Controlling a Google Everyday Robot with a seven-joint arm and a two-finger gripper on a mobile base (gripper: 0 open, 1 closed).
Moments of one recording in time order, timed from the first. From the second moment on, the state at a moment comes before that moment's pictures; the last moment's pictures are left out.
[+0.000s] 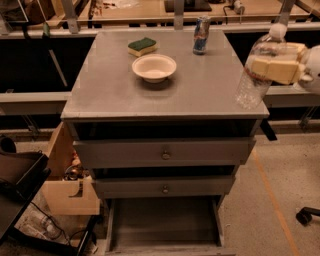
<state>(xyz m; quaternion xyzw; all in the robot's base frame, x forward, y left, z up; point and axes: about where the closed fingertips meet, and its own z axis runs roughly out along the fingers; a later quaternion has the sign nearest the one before) 0.555 -0.215 1.007 -0.37 0.63 0.31 0.61</state>
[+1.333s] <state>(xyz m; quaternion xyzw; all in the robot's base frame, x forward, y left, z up) 0.700 -0.228 0.995 -0.34 0.64 0.42 0.54</state>
